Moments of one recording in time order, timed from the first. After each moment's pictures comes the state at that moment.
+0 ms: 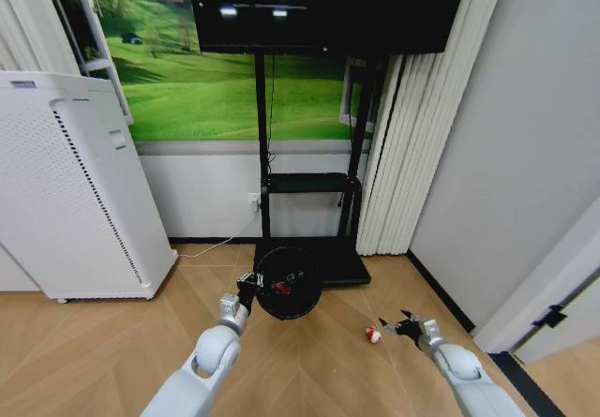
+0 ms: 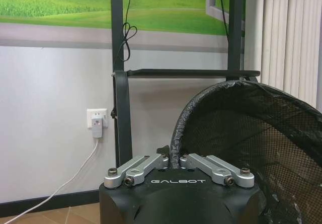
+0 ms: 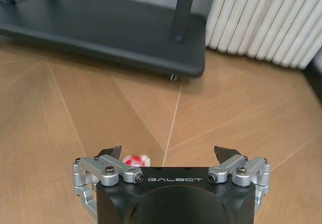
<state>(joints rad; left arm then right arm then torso) 1.05 -1.15 -0.12 -1.85 -0.41 0.15 -0.20 -1.04 1.04 0.52 1.08 0.16 -0.19 -0.40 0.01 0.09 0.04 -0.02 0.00</state>
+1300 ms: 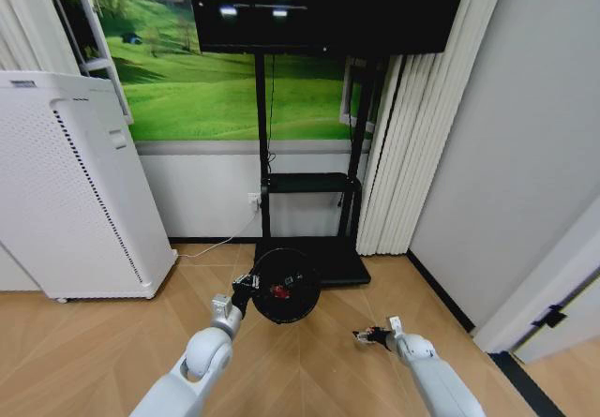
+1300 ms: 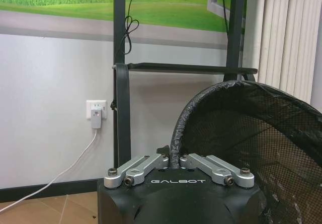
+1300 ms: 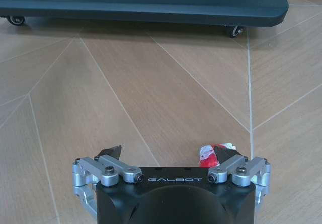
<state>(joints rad) 1.10 -1.12 -0.13 -1.90 -0.45 0.17 -0.20 -0.80 1.20 0.44 0.76 0.11 -0.29 -0.48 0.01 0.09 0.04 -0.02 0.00</state>
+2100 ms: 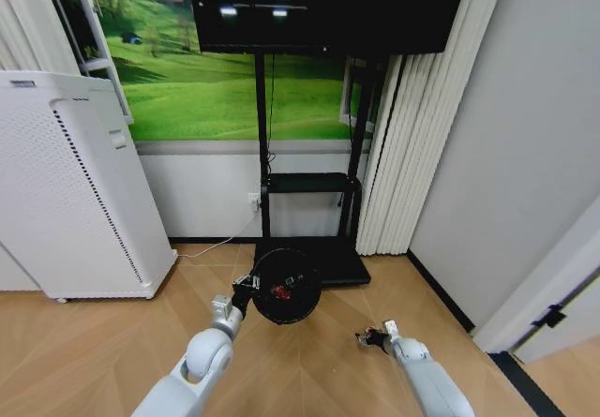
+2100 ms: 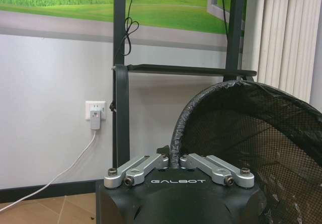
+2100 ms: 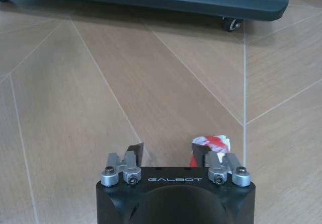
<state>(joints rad) 1.10 -1.13 -0.14 -1.90 -0.46 0.16 -0.20 -0.77 1.24 0.49 0.66 -0.03 -0.19 -0.45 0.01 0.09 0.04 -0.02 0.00</state>
